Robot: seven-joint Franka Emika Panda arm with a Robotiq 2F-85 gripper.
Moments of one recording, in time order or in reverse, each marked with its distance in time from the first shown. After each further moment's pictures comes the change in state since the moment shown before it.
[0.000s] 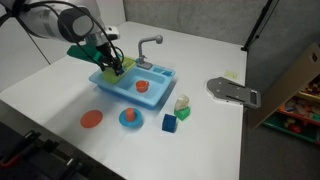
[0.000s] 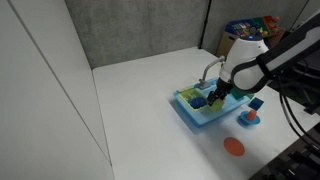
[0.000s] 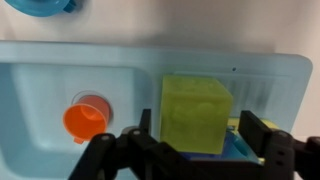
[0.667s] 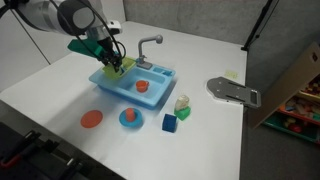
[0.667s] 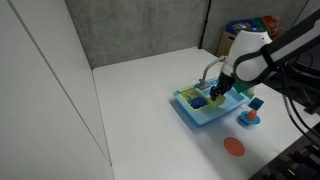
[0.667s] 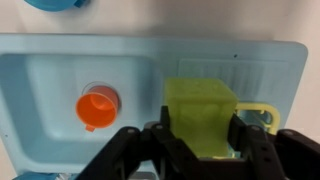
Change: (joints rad) arm -0.032 -0.042 0.012 0.009 0.004 -0.044 -0.007
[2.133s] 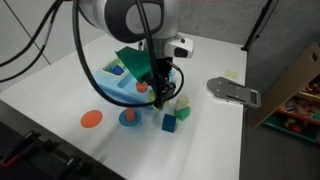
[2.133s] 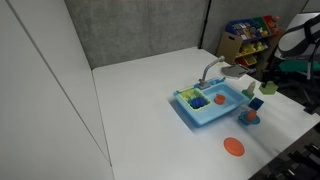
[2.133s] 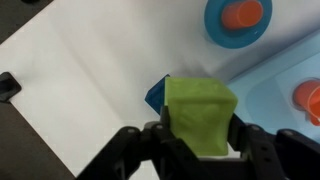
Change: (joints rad) arm -0.258 -0.088 -0.248 0.004 0.031 -0.246 0.082
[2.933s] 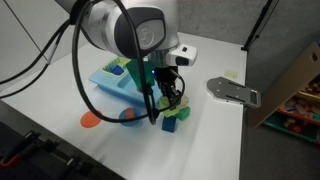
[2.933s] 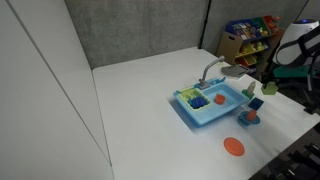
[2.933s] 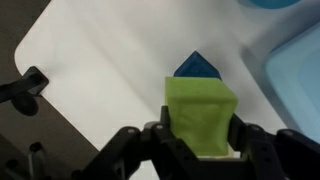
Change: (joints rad) arm 0.066 0.085 -0.093 -0.001 -0.146 0.153 0.240
